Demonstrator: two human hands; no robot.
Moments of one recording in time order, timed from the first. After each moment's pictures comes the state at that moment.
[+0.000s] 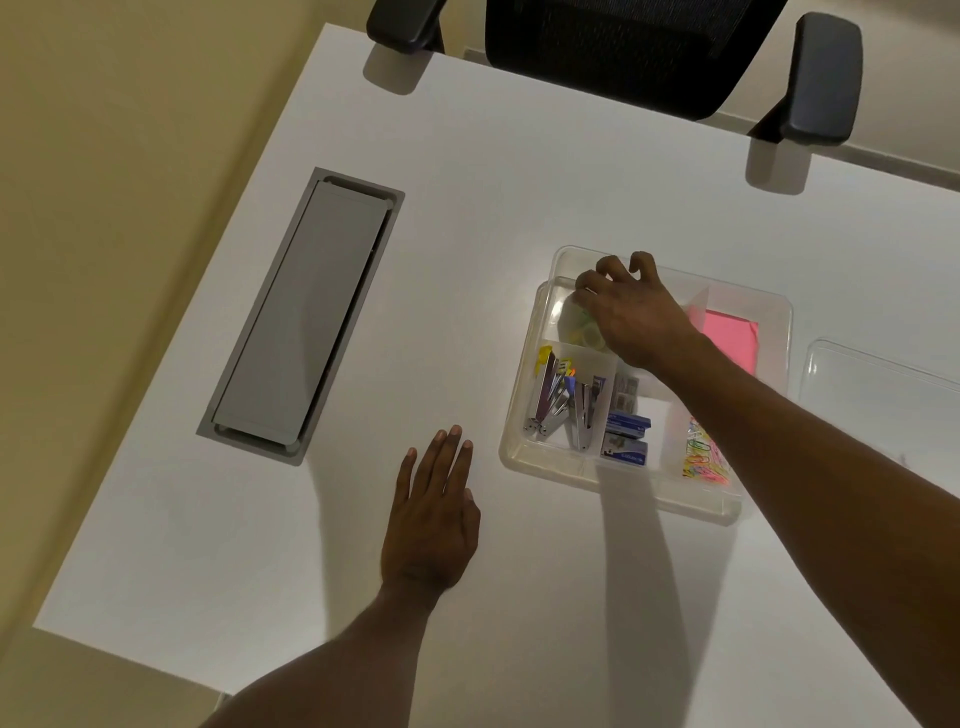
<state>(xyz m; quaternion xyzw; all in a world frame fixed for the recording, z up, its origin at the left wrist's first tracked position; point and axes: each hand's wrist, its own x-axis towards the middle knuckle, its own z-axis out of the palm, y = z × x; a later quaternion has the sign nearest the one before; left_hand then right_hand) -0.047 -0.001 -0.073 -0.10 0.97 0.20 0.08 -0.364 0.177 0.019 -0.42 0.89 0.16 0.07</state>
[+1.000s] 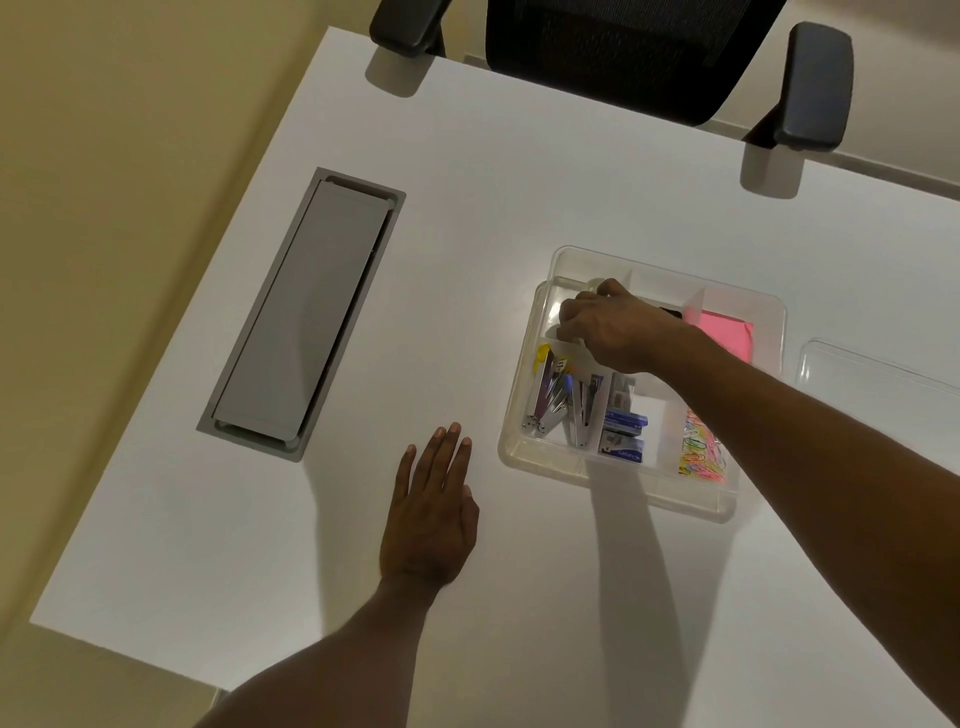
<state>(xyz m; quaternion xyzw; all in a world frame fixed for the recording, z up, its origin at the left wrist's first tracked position) -0.047 -0.001 -0.077 -0.10 0.97 0.19 0.08 -0.362 0.169 0.018 -0.50 0.84 0.09 0.19</state>
